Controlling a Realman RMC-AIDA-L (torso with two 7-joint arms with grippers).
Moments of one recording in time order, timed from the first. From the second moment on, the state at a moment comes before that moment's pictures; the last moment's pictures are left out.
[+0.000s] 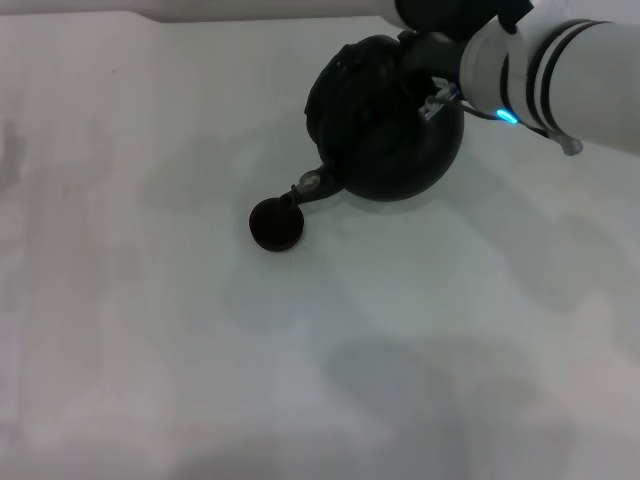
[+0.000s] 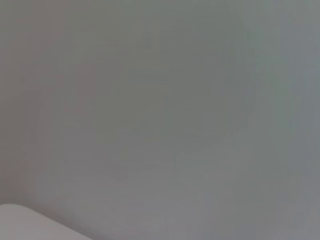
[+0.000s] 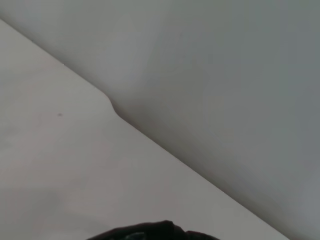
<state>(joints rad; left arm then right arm) -0.37 -2.08 -0.71 -0.09 -1.23 -1.17 2.63 0.43 2.02 -2.10 -1.66 0.01 0.93 0.21</state>
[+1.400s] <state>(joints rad) -0.37 -2.07 -0.71 -0.08 -1.23 -1.17 2.63 0.04 2.01 -1.63 -1.64 0.69 0.76 -0.16</state>
